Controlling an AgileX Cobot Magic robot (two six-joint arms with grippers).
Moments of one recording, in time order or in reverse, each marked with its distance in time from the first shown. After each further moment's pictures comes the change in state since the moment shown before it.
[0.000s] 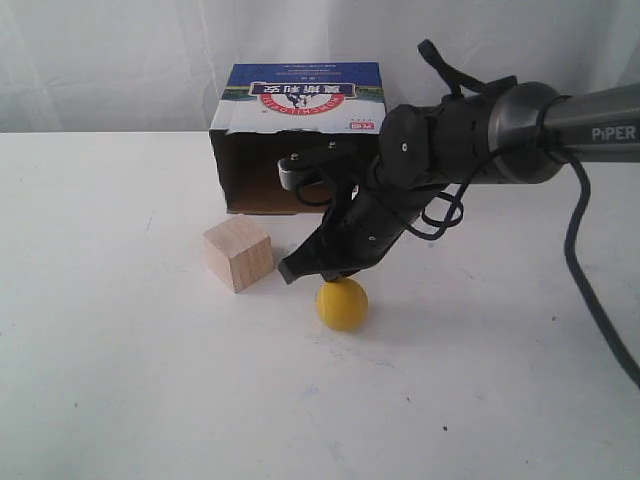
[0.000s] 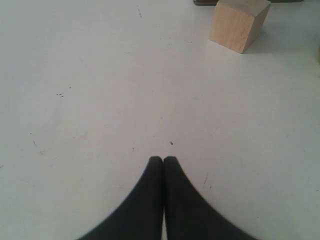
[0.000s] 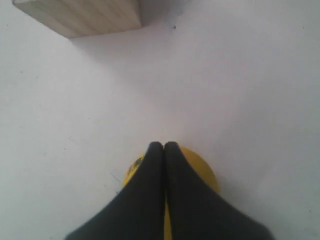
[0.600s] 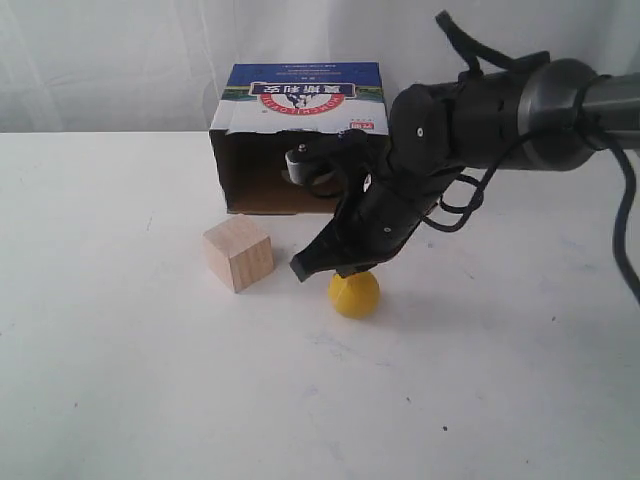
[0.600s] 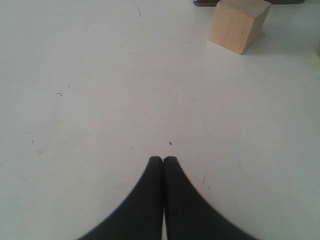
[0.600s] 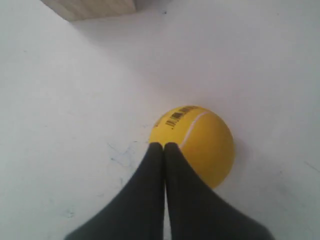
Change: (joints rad) left arm 0.000 0.000 0.000 -0.004 0.002 -0.011; right arm 0.000 -0.077 0.016 -0.098 0.081 0.073
